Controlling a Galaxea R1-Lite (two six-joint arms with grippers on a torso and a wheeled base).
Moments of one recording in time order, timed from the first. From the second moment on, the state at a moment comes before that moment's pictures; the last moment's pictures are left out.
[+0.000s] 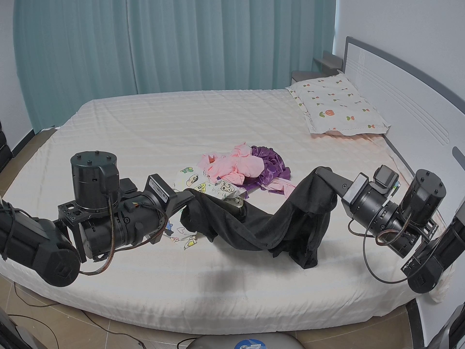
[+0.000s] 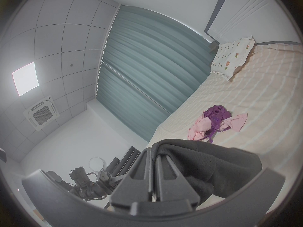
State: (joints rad) left arm -0.50 1.70 -0.65 -0.77 -0.10 -1.19; right arm 0.49 1.84 -0.43 -1.55 0.12 0.84
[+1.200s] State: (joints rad) left arm -0.45 1.64 -0.65 -0.77 -0.10 -1.19; right arm 0.50 1.82 -0.42 -1.55 0.12 0.83
